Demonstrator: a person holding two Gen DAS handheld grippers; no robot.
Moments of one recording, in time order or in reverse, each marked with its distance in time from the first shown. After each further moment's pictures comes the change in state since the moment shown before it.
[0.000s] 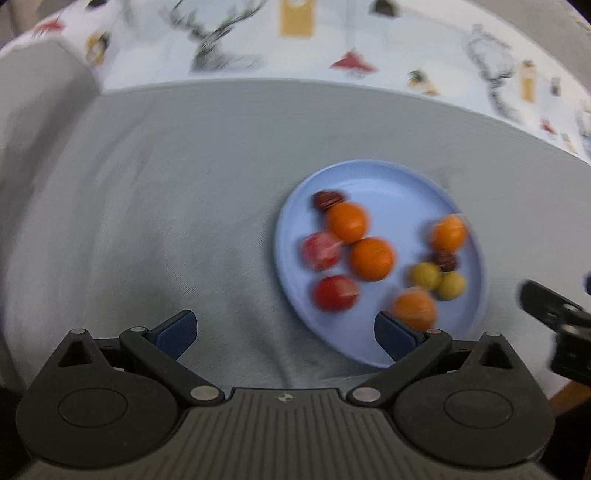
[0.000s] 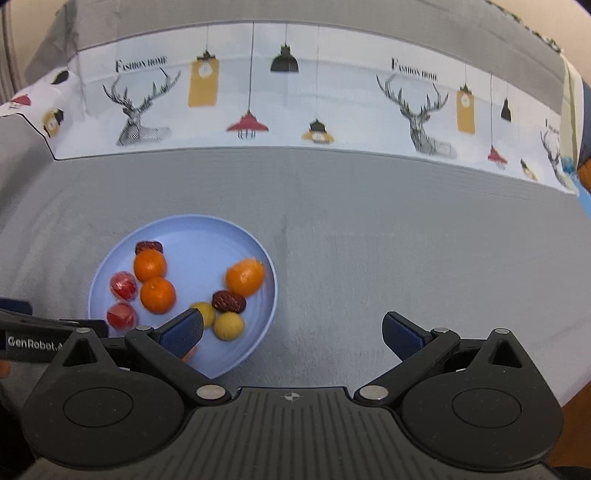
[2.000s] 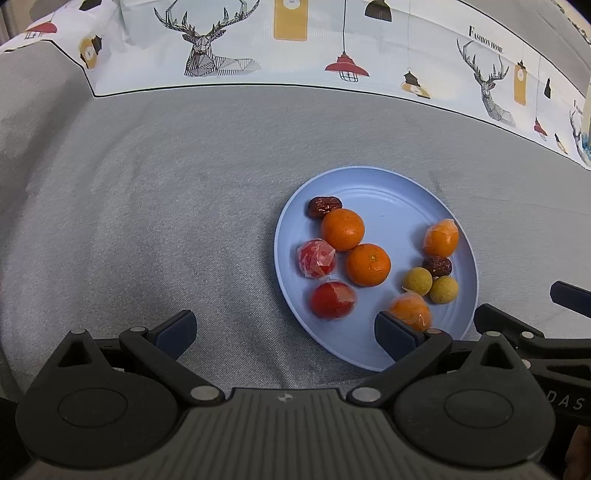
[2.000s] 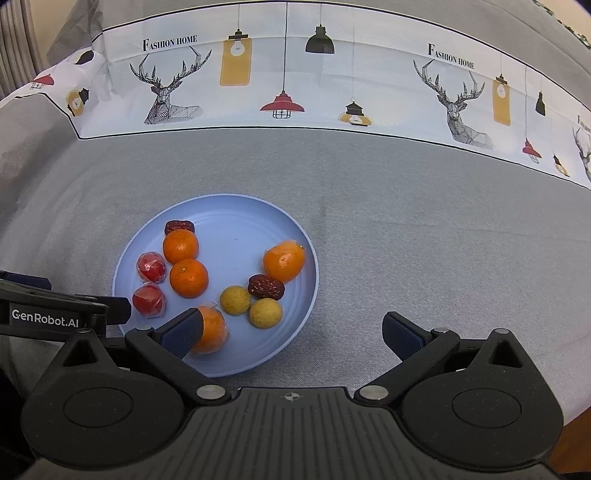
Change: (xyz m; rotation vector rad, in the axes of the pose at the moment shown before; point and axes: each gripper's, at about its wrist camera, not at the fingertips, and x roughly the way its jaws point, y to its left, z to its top) left arm -0.007 0.002 0.006 0.029 -0.014 -0.056; right arm 0.012 0.017 -0.004 -0.042 0.041 0.091
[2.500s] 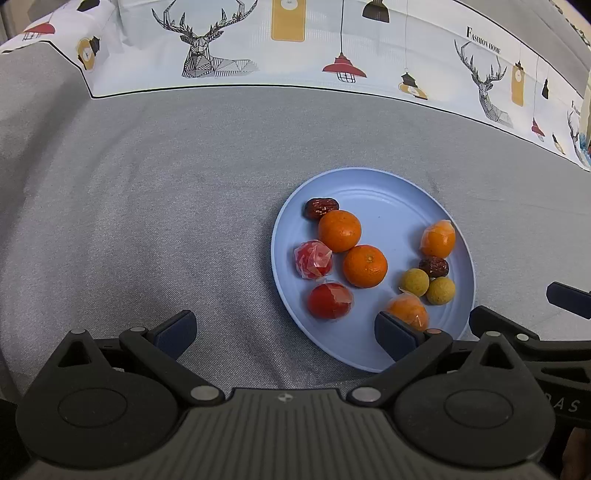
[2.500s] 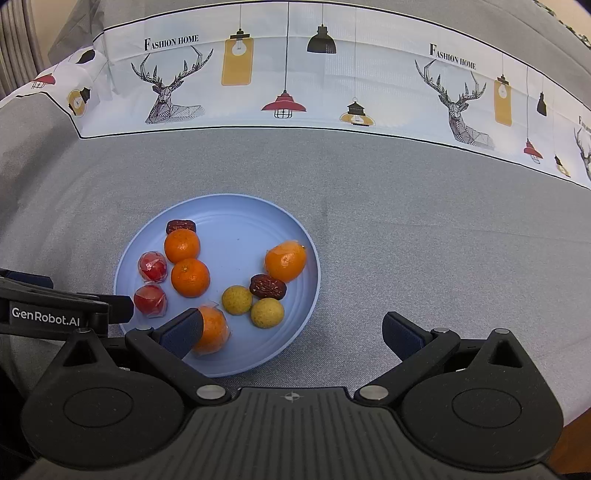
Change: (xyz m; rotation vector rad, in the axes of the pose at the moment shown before) left arm 0.000 0.000 0.001 0.004 -0.003 -0.007; right arm -0.001 0.001 0.001 -0.005 0.001 0.001
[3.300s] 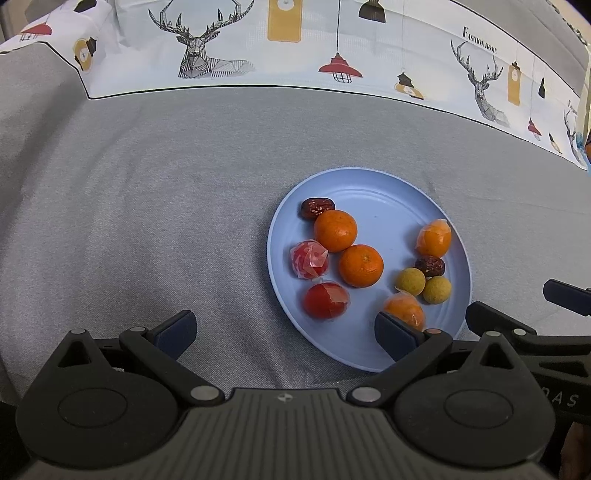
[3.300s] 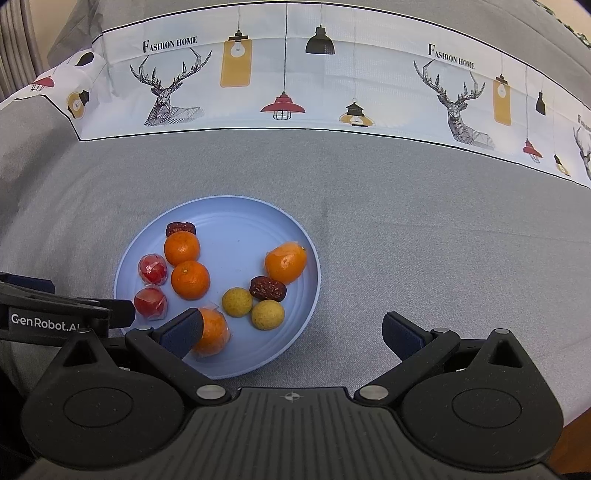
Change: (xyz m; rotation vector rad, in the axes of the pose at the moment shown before) left arm -0.002 -0.003 -0.001 0.001 -0.003 -0.007; right arm 0.000 -0.001 0.001 0.009 -0.004 0.001
